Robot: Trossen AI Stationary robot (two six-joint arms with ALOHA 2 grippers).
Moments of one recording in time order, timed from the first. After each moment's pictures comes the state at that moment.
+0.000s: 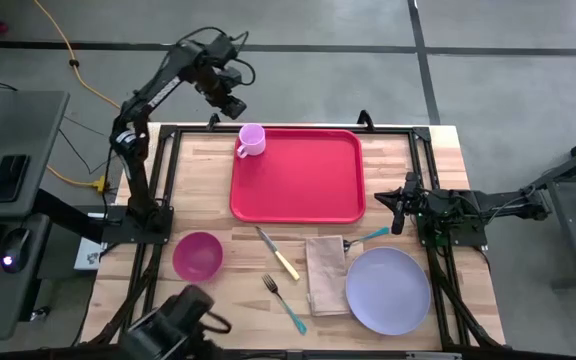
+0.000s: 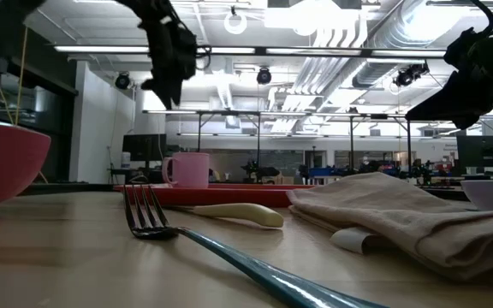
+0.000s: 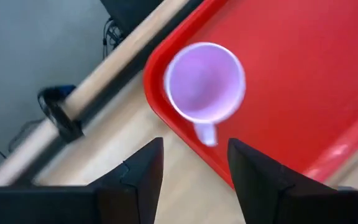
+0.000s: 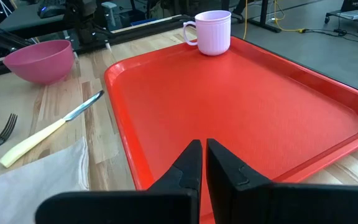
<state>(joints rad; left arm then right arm) 0.92 1.87 2.02 -1.47 0.16 0.10 0.12 0.09 0.14 -0.38 0.47 0.31</state>
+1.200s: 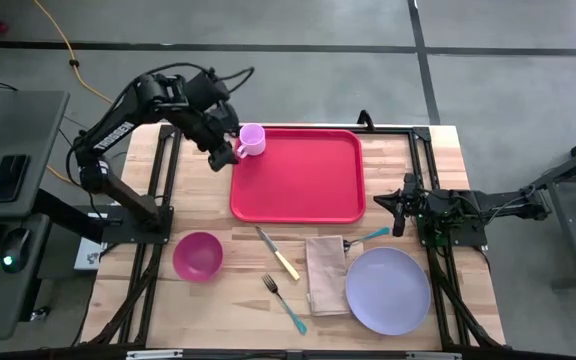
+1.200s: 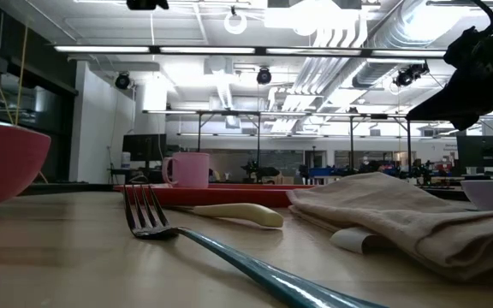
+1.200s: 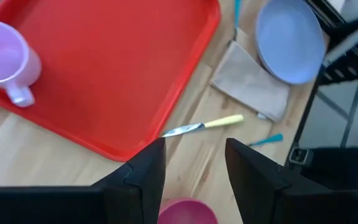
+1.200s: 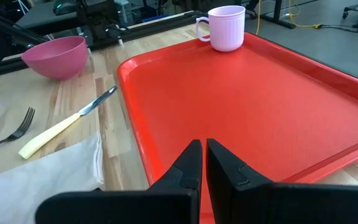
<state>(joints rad) 0.40 1.51 2.02 -1.57 0.29 -0.21 0.12 0.09 0.13 -0.38 0.42 0.31</state>
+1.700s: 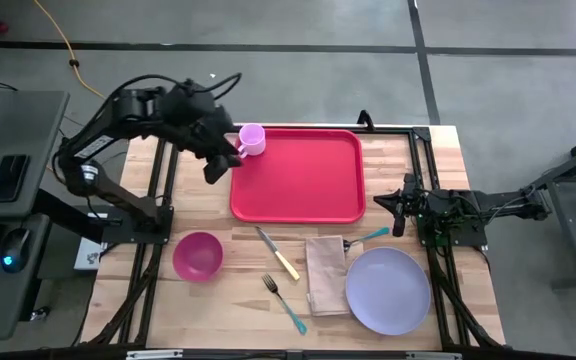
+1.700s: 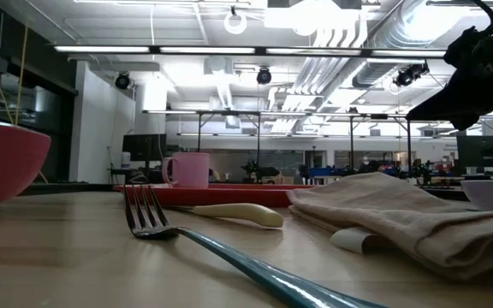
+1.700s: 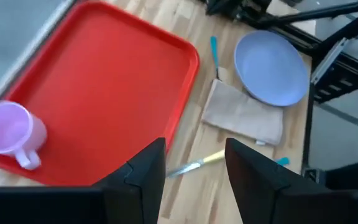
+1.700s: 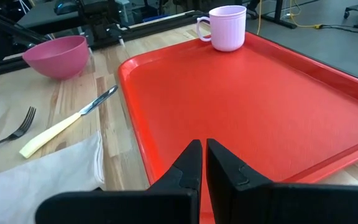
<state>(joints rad) 0.23 1.41 2.01 -1.39 0.11 -0.23 0.12 0.09 0.13 -0.38 0.41 0.31</state>
